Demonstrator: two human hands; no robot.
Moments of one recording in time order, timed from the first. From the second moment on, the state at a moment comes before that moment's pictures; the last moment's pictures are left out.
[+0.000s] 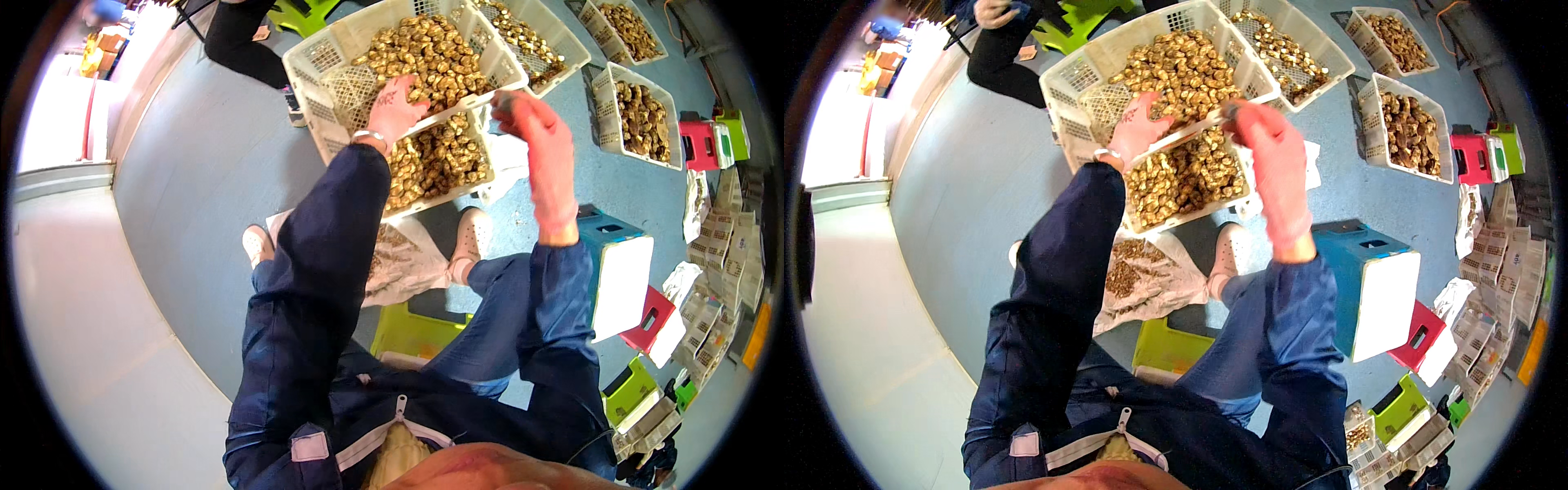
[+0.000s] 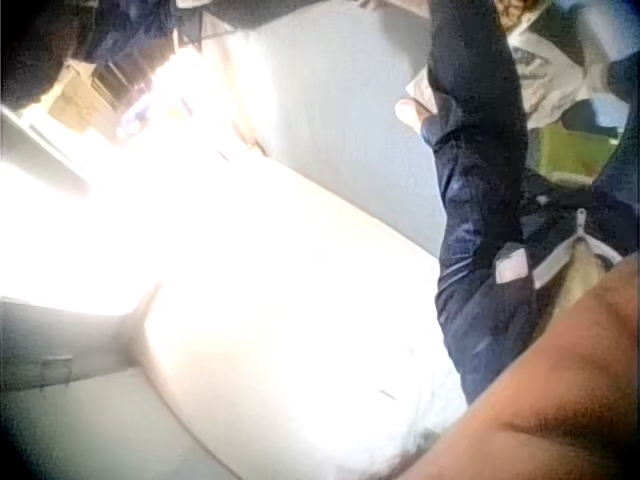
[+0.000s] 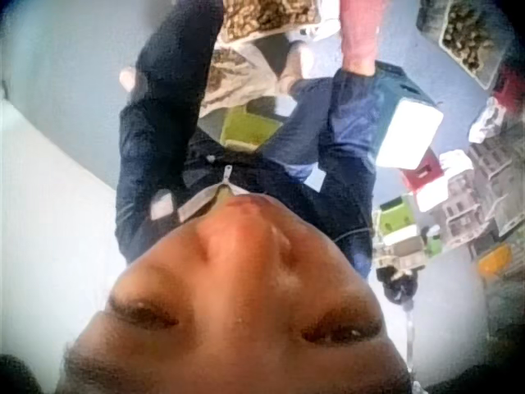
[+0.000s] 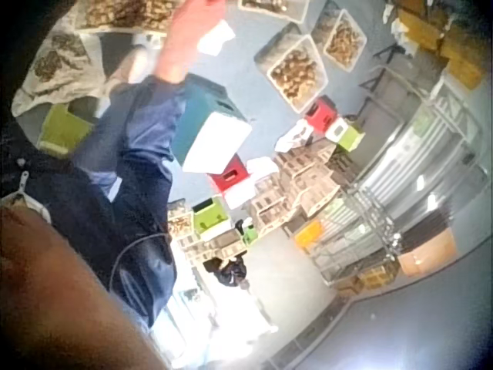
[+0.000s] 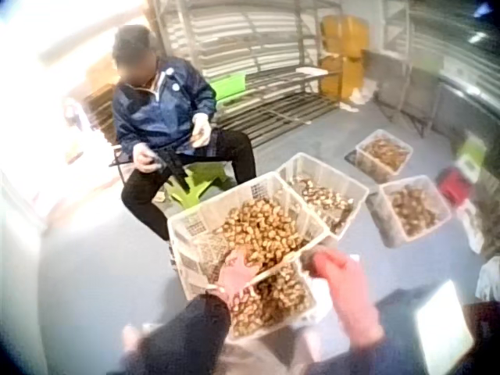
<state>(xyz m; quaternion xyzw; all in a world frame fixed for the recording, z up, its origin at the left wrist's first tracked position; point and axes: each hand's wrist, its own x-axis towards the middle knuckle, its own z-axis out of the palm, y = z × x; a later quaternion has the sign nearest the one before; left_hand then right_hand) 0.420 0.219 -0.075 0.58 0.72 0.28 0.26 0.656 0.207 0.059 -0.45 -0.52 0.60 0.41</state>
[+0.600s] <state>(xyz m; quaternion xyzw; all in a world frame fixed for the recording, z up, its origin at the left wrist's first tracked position) 0.451 0.419 -0.133 0.65 0.71 -0.06 0.26 0.673 0.198 0.060 -0.51 -0.63 0.49 0.33</state>
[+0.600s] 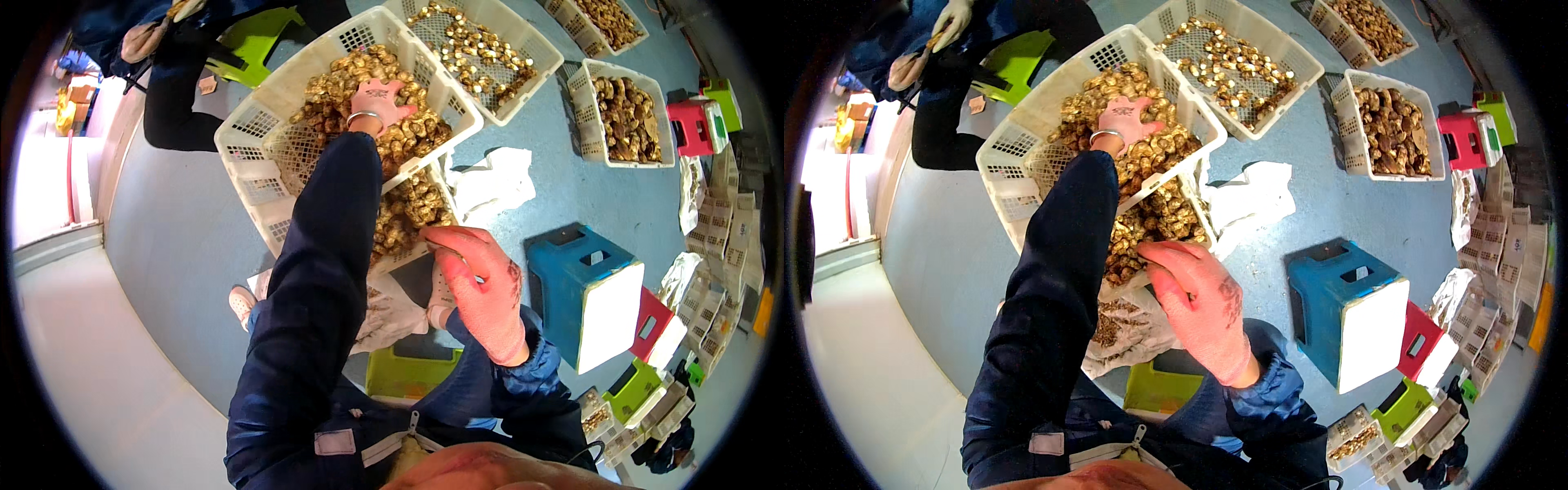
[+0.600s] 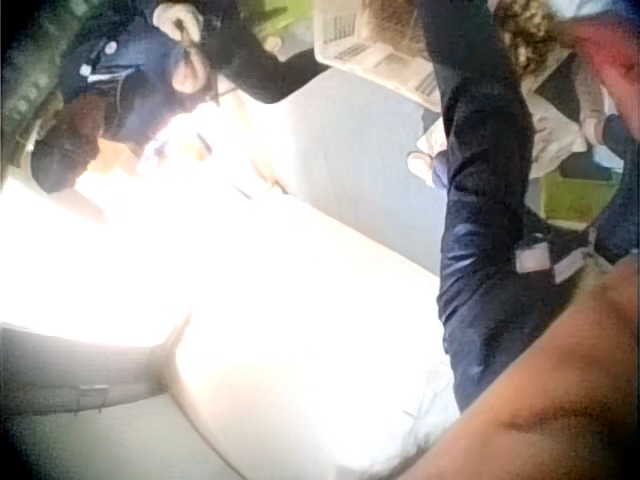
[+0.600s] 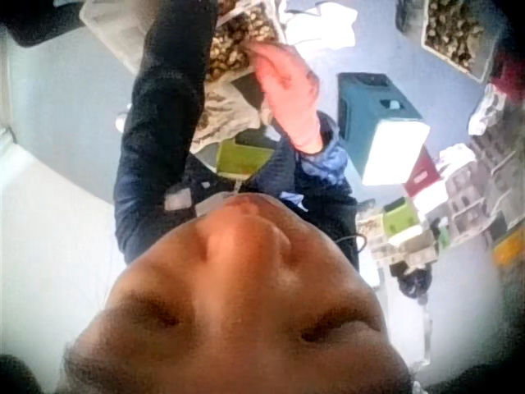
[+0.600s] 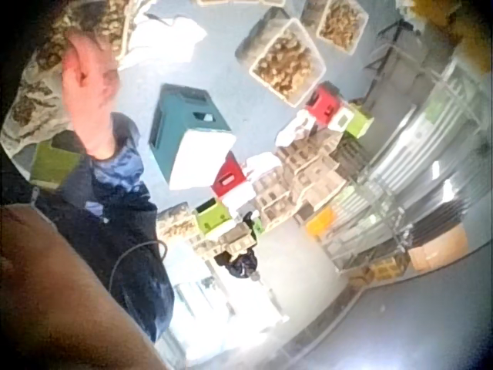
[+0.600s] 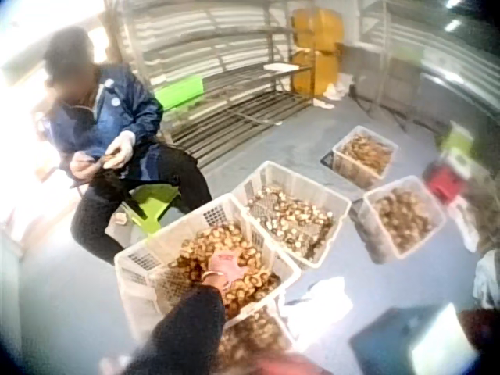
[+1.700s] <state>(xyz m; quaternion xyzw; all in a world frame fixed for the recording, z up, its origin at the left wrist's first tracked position) 0.391 0.226 -0.097 -0.05 0.12 0.71 0.70 0.632 0.184 0.025 -0.49 -0.51 0.61 0.36</state>
